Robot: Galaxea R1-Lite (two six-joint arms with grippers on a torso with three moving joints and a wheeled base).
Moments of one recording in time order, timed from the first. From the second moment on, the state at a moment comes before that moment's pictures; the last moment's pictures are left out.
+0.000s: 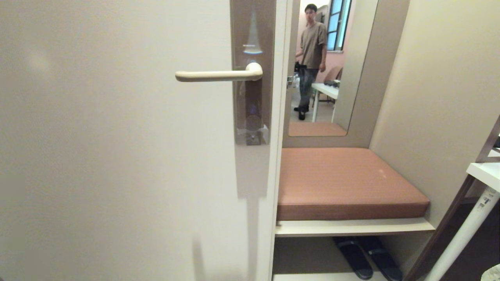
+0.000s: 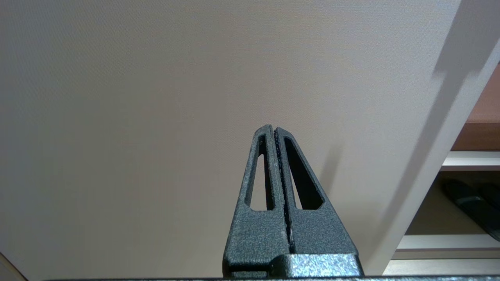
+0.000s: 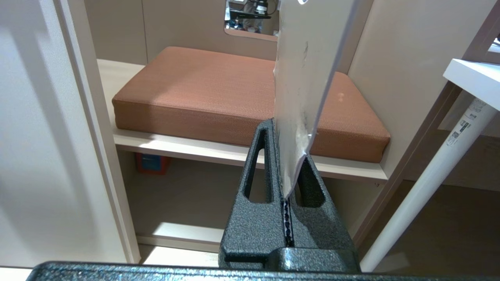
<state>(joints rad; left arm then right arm) 0.01 0.00 0.00 0.00 0.00 -0.03 0.00 0.00 0.00 0.00 0.03 -0.08</state>
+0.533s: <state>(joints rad) 0.01 0.00 0.00 0.00 0.00 -0.02 0.00 0.00 0.00 0.00 0.03 -0.08</state>
